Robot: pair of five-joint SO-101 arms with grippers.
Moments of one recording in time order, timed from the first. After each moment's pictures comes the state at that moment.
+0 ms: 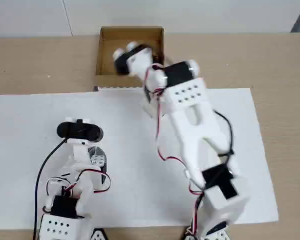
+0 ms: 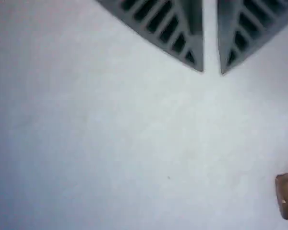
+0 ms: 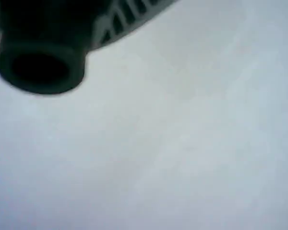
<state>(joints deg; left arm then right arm) 5.1 -87.7 89.9 54.2 9.4 -23.7 9.1 -27.0 97.2 12.5</state>
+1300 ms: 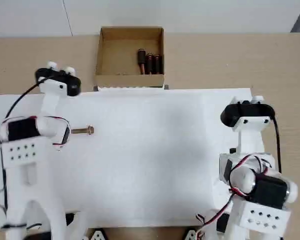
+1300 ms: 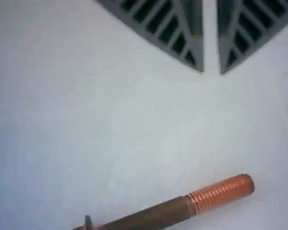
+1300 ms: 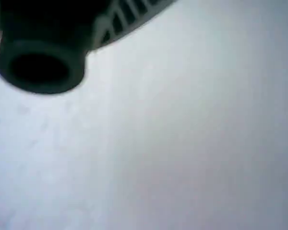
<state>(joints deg) -15.5 -26.0 25.8 83.8 -26.9 11.3 -62.3 38.5 92.2 12.6</state>
